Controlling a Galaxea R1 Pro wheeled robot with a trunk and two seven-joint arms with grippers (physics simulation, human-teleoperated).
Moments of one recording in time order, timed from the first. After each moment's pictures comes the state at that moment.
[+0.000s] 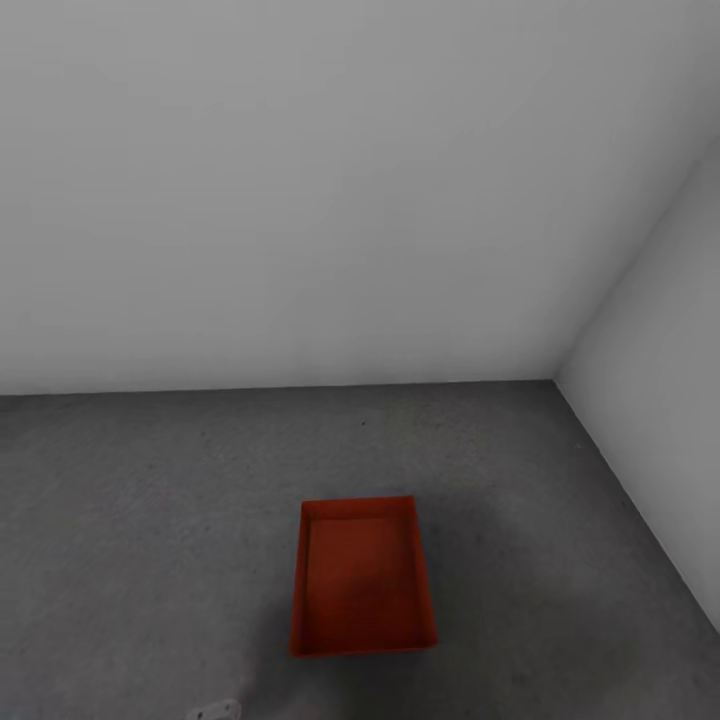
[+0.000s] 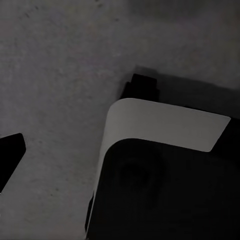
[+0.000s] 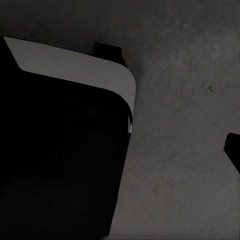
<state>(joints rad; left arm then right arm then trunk) -0.49 0.01 0.04 0.00 0.17 0.13 0.18 -0.33 0.04 0.61 0.03 -0.42 -0.06 -0.16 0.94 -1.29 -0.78</state>
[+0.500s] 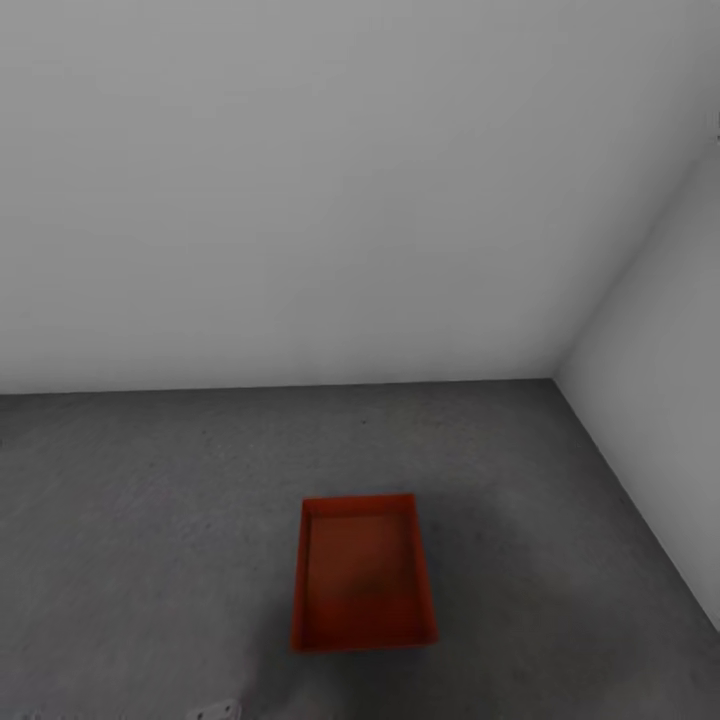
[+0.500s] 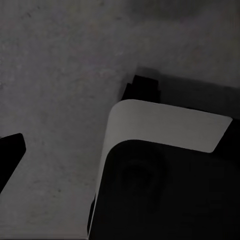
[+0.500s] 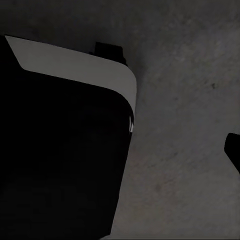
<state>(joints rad) -0.48 0.00 0.04 0.00 0.16 0.13 0.18 -0.33 0.04 0.61 0.03 -0.42 -0.06 -0.16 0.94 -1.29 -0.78</state>
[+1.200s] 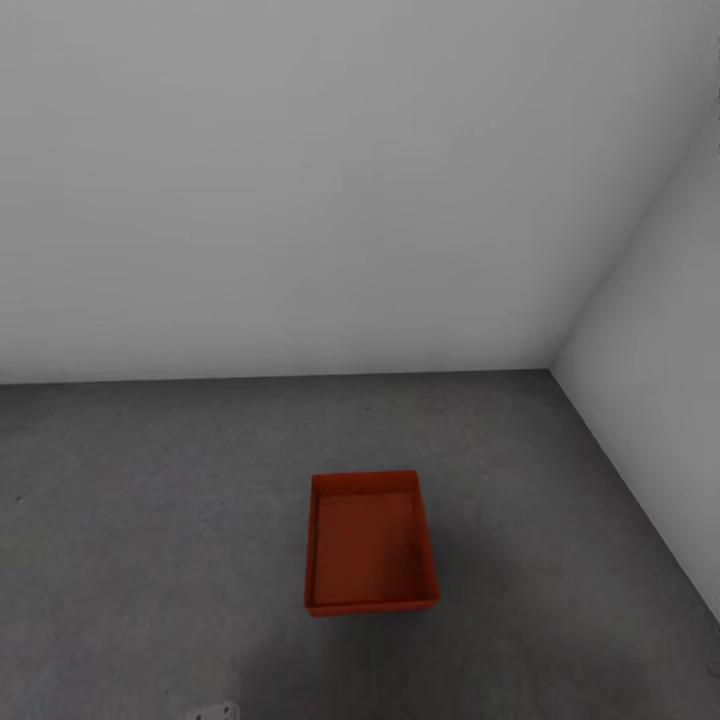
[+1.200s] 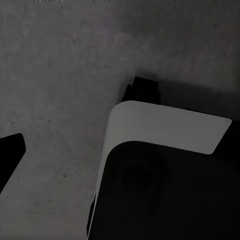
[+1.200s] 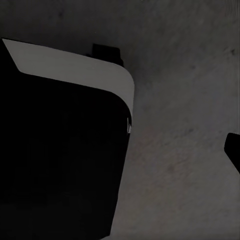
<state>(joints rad) -0.48 0.01 0.04 0.00 0.17 0.13 0.18 -0.33 0.04 0.61 0.03 -0.43 -0.05 -0.16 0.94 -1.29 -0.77</state>
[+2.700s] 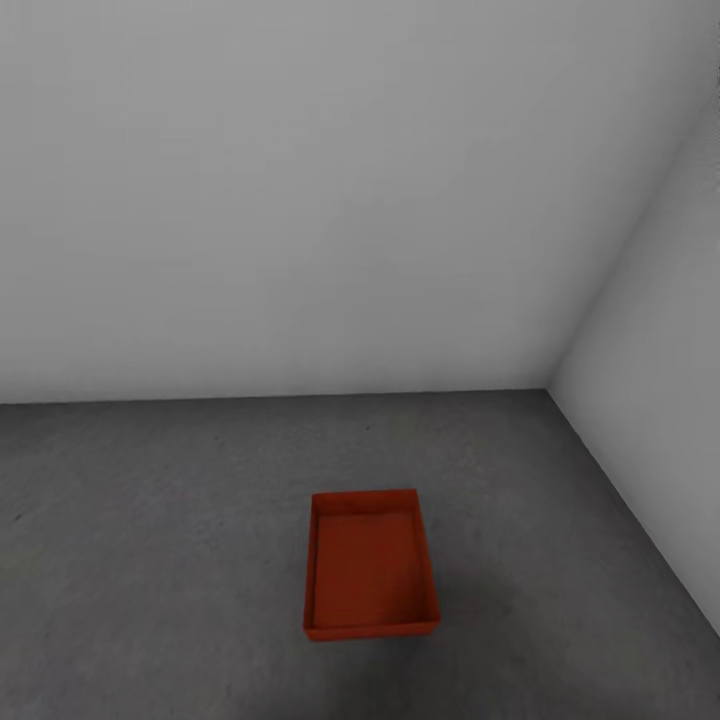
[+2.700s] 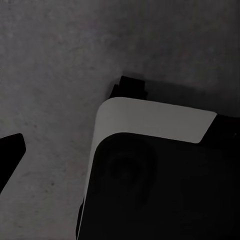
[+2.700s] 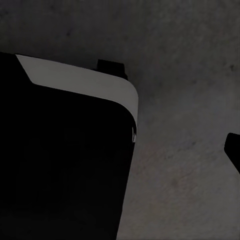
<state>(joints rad) -0.39 0.01 0.04 0.00 0.16 0.05 0.11 -0.28 0.04 0.61 0.03 -0.42 -0.12 -0.16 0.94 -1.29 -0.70</state>
